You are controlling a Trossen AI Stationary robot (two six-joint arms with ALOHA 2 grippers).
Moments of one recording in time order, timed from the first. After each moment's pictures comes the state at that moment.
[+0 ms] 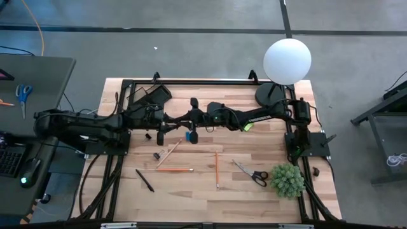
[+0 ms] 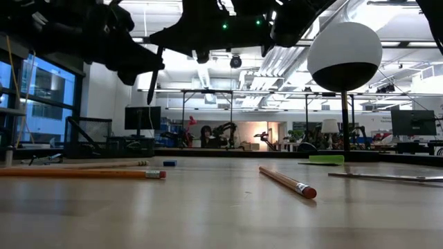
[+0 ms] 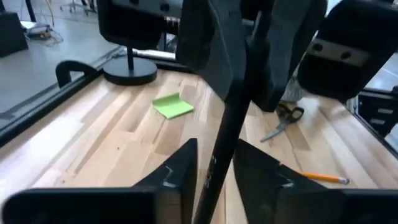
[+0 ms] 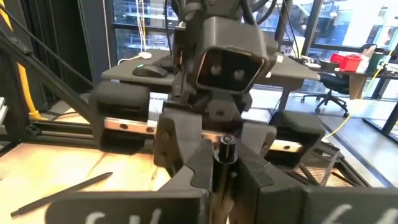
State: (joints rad) left arm 0.30 0.92 0.28 0.44 0.10 -0.09; right arm -0.08 1.96 1.28 0.65 -0.10 -0.09
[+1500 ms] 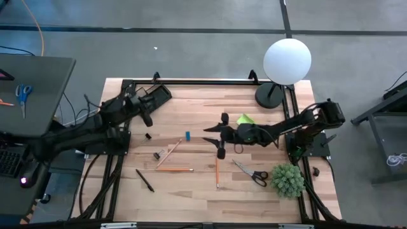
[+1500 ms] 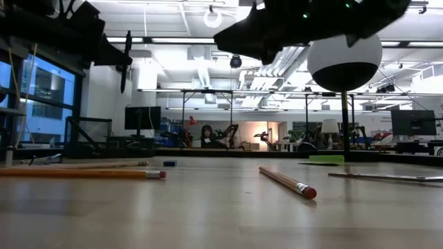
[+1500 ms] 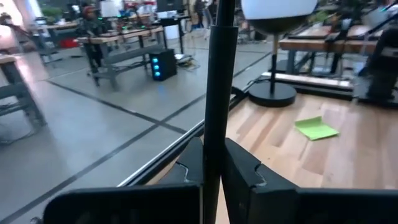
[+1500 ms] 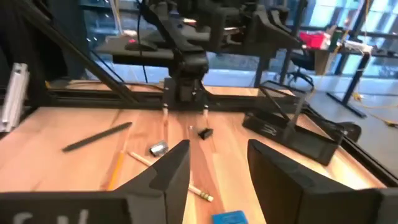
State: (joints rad) left arm 0.57 0.38 0.28 -0.03 -0.17 0.06; right arm 0.13 1.59 0.74 0.75 0.24 -0.04
